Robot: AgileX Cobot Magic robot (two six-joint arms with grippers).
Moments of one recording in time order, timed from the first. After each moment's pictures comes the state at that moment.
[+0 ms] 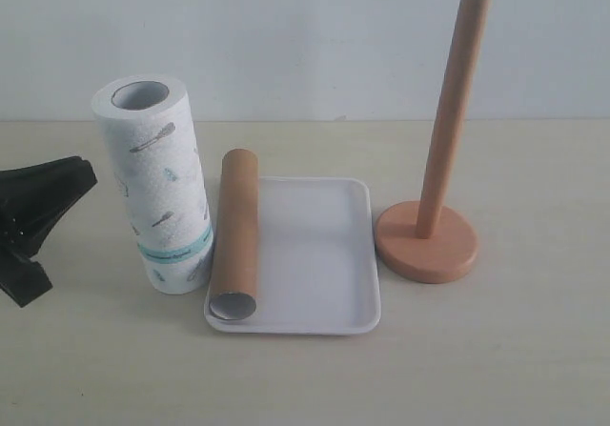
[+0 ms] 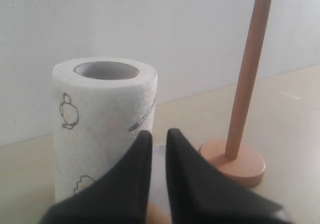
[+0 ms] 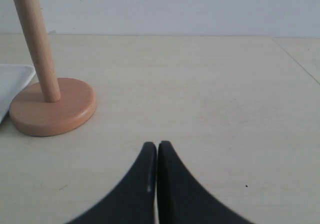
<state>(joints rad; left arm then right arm) 0.03 1.33 -0.19 0.78 -1.21 -0.42 -0.01 0.01 0.00 -0.01 0.35 -0.01</state>
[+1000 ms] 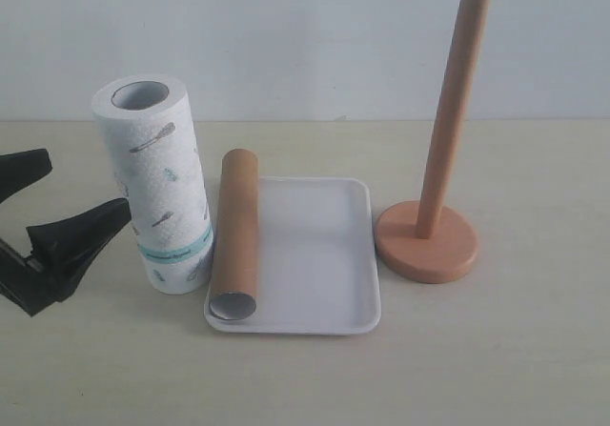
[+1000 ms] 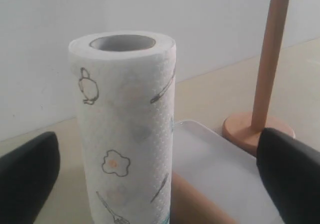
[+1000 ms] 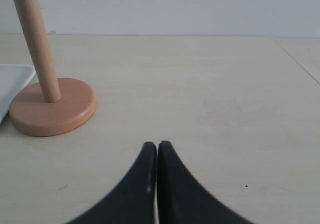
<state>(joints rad) 0.03 1.33 -0.19 0.75 -1.12 -0.31 -0.01 0.01 0.00 -0.01 0.35 -0.01</state>
